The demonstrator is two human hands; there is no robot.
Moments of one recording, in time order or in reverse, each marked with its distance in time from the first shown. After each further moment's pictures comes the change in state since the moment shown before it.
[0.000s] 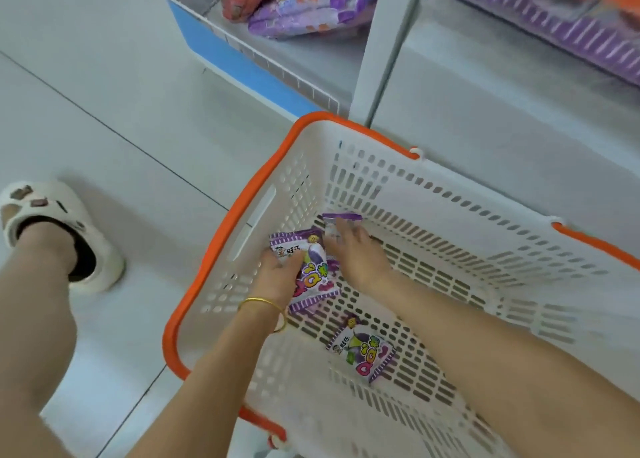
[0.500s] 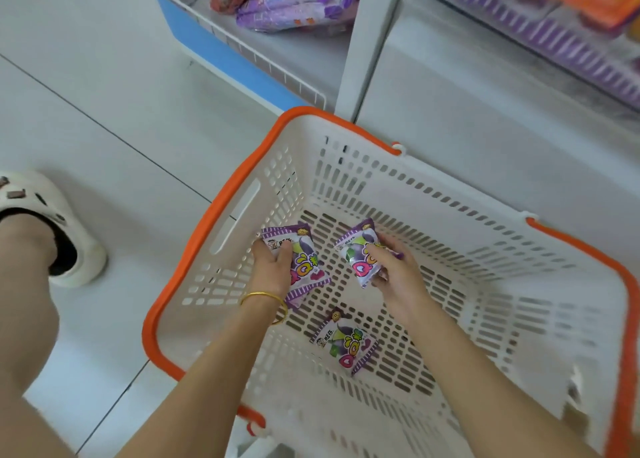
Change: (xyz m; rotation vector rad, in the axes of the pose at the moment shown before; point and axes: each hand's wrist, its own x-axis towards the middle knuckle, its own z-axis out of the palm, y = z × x) left_hand -0.014 0.010 0.019 0.050 0.068 0.057; right_hand -0.072 0.018 -0.023 1.979 0.302 0.624
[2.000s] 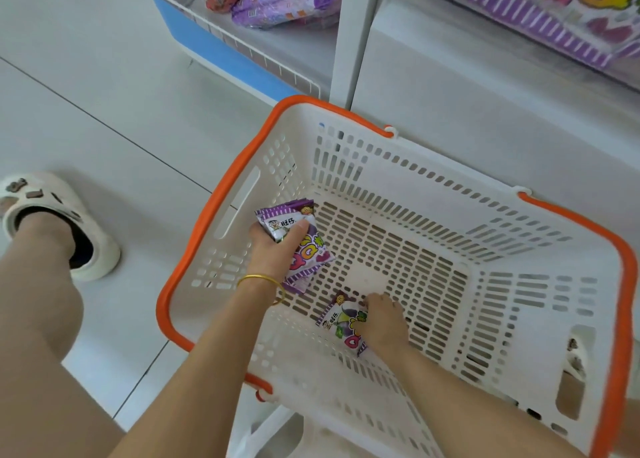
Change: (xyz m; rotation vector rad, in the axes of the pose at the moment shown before) left_hand -0.018 0.013 -0.010 -0.228 -0.040 0.058; right_hand -0.020 0.102 -0.041 -1.595 -0.003 0.055
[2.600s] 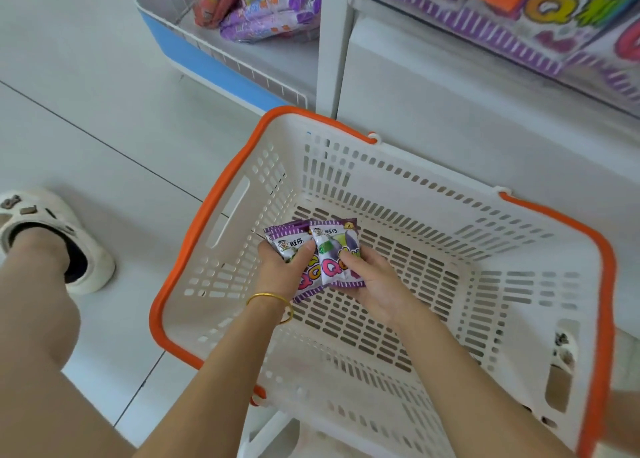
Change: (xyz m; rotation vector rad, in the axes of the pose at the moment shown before) left_hand -0.008 -0.019 0.013 0.231 -0.023 0.002; right_hand -0.032 -0.044 -0.097 1.547 -0.295 -0.238
